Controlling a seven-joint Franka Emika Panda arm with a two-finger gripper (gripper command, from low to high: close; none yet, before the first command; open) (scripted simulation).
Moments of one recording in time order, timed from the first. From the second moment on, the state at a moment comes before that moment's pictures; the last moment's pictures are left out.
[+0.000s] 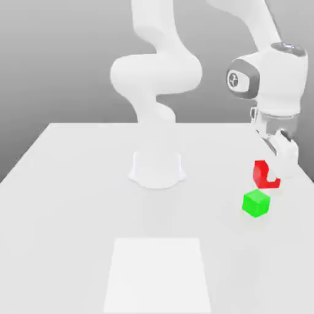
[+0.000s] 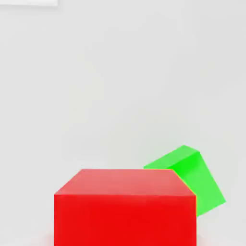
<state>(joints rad) 0.24 -0.30 0.70 -2.87 0.42 2.61 2.88</state>
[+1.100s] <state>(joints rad) 0.24 -0.30 0.71 -2.87 0.42 2.62 2.89</state>
